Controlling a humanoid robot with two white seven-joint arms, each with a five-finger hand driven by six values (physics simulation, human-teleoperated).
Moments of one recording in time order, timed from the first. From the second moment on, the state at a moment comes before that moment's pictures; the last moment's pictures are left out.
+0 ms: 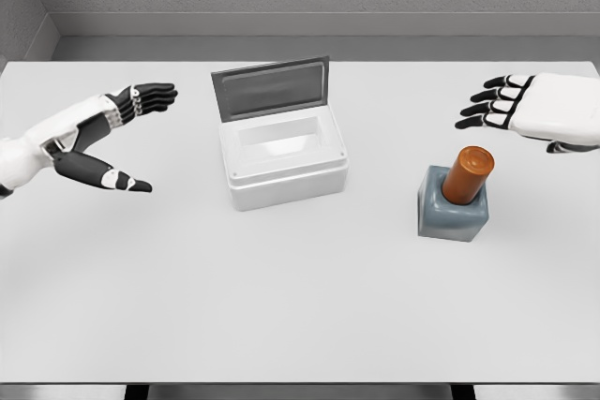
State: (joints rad) left arm -0.29 0.89 -0.37 -1.63 0.62 -0.26 -0.56; right arm -0.69 -1.20 0.63 -1.73 0.38 -0.61 0.47
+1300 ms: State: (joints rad) left arm -0.47 0.82 -0.43 -1.43 0.63 -0.24 -0.56; right arm -0.87 -1.20 0.86 -1.75 0.27 -0.61 0.55
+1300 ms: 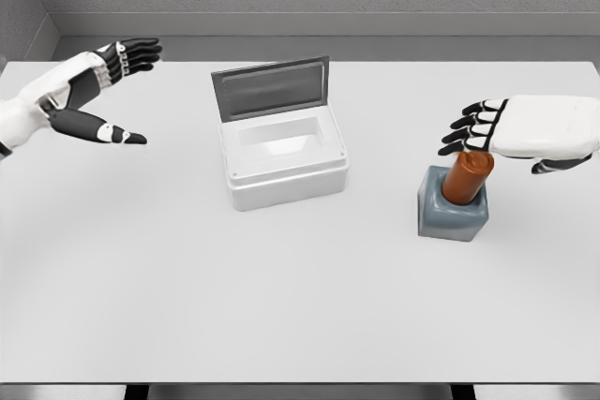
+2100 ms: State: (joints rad) left arm -0.53 0.74 -0.49 -1.36 0.62 -0.25 -0.57; right arm -0.87 -1.07 0.90 -1.71 0.41 -0.61 0.60
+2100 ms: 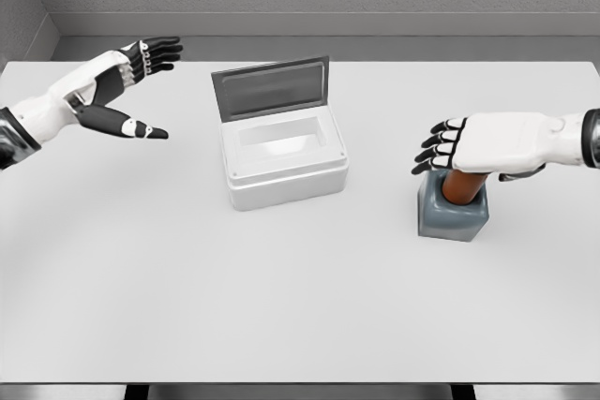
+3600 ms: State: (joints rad) left arm -0.52 0.74 -0.49 -1.35 0.62 -0.25 -0.56; right arm -0.92 -1.10 0.93 -1.75 0.47 -0.61 0.61
